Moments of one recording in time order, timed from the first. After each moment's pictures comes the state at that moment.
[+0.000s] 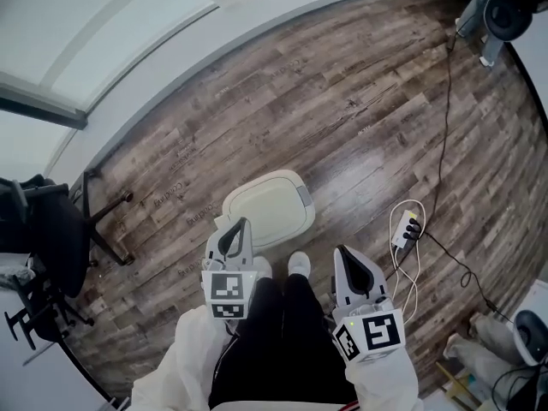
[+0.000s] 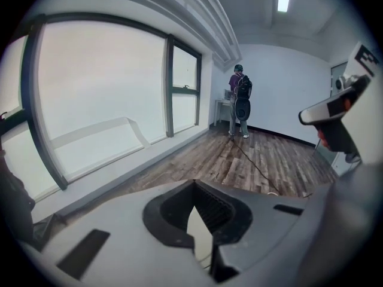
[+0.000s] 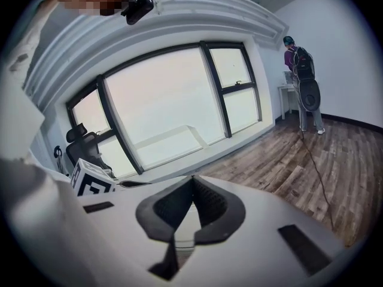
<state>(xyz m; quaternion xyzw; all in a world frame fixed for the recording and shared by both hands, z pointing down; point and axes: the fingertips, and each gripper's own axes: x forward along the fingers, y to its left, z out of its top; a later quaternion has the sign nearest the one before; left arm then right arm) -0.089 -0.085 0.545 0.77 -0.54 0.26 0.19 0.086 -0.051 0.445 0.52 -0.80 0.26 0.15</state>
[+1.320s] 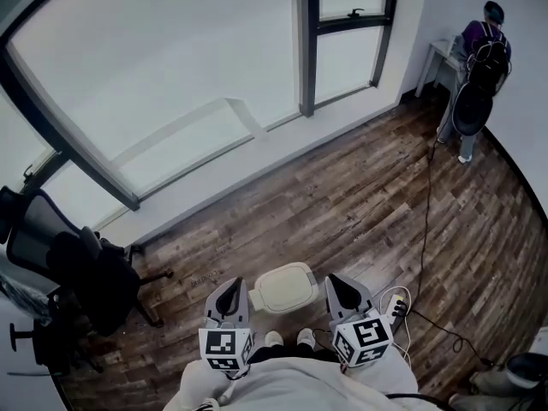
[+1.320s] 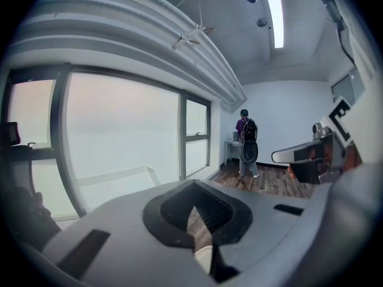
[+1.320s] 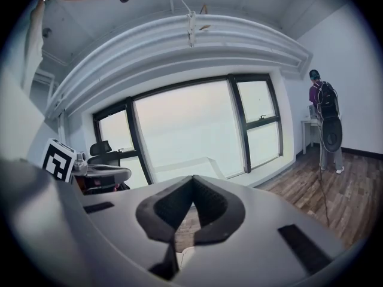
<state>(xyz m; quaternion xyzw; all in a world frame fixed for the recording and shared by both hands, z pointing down) -0.140 -0.029 0.158 0.77 -0.62 0.13 0.11 0.044 -0.044 0.144 0.47 -0.86 0.16 0.09</state>
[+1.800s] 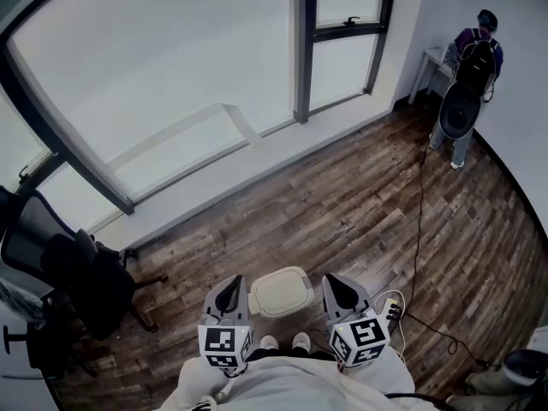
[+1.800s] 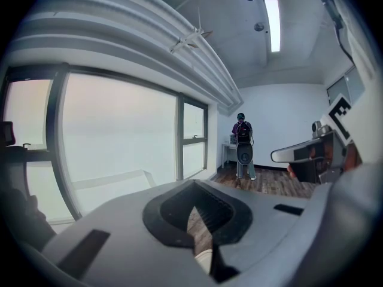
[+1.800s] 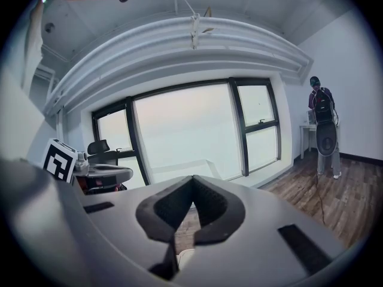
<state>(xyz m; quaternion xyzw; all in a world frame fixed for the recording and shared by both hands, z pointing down) -0.141 -0.035 0.146 0.78 -0.60 0.12 0.10 0.038 -0.043 0.128 0.48 -0.86 0.15 0.09</state>
